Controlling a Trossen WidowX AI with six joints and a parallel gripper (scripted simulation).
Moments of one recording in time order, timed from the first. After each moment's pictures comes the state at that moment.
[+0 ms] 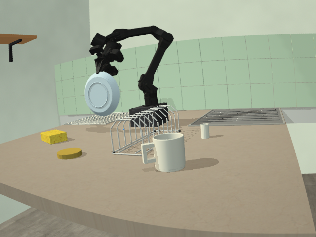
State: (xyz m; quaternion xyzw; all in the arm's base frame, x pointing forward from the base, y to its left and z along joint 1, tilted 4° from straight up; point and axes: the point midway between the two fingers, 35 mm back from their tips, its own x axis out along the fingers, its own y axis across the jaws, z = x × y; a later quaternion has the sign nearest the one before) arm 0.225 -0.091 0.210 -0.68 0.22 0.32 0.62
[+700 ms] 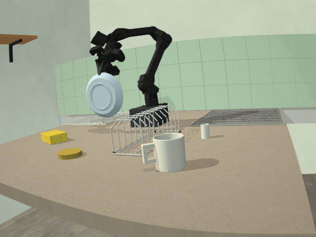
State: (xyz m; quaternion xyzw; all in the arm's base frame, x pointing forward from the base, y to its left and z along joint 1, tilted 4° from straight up) arm 0.240 -0.068 0.205 -0.67 0.23 0.35 0.61
